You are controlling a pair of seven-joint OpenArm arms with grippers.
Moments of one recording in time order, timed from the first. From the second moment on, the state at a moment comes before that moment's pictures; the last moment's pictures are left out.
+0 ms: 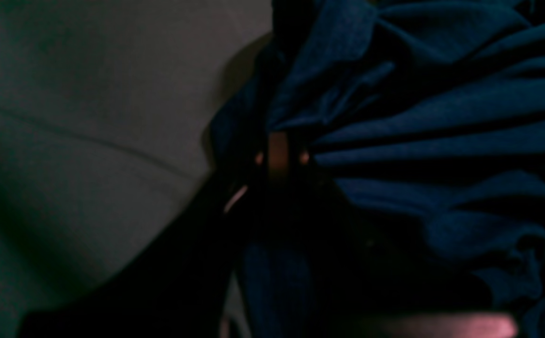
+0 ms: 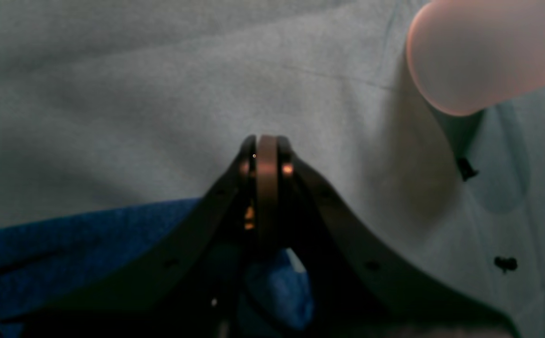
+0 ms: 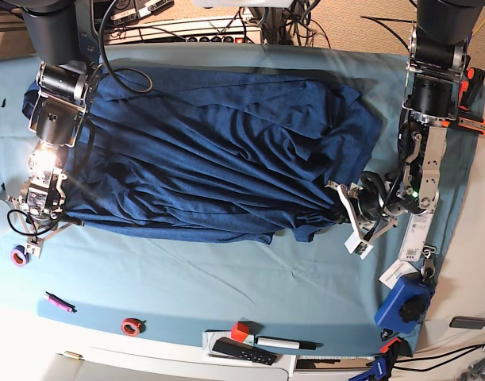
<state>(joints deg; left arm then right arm) -18.7 -18.8 11.1 70.2 -30.7 -28.9 44.9 30.6 22.6 17.0 47.9 -9.0 2.1 -37.4</state>
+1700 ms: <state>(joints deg) -18.7 -18.8 11.1 70.2 -30.7 -28.9 44.7 36.7 9.9 -8.0 38.6 -17.0 11.1 -22.6</state>
